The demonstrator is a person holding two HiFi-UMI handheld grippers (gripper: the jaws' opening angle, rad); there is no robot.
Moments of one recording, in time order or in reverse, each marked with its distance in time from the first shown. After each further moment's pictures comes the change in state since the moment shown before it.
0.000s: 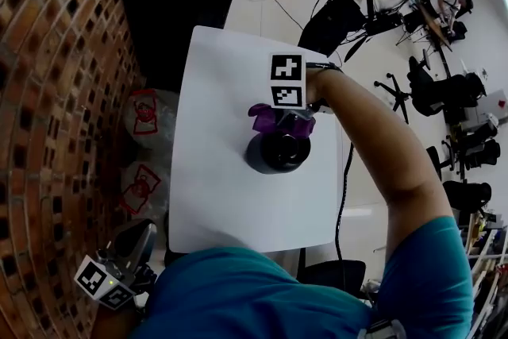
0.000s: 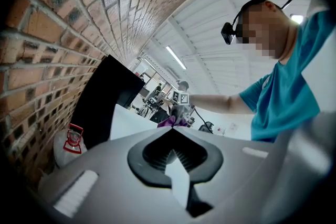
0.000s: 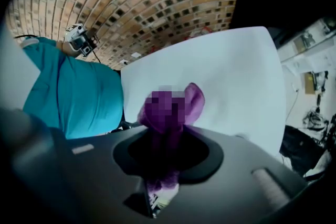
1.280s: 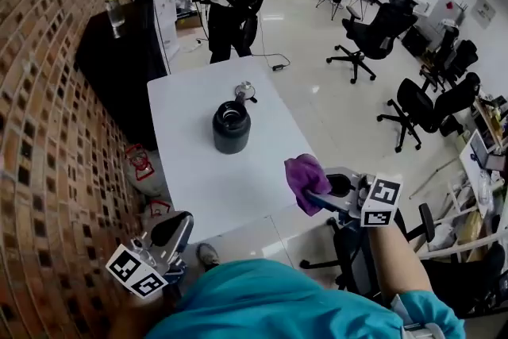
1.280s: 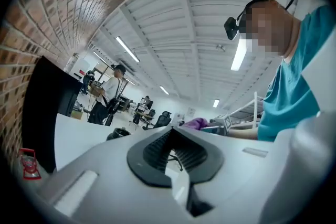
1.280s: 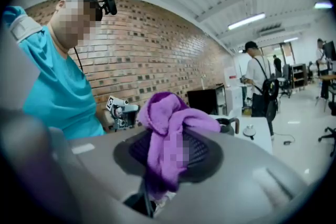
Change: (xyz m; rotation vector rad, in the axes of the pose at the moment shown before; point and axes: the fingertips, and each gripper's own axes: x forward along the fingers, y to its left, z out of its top) left arm -0.017 -0.163 -0.009 0.241 0.106 -0.478; right arm -0.022 0.388 -0.133 0.418 -1.631 -0.486
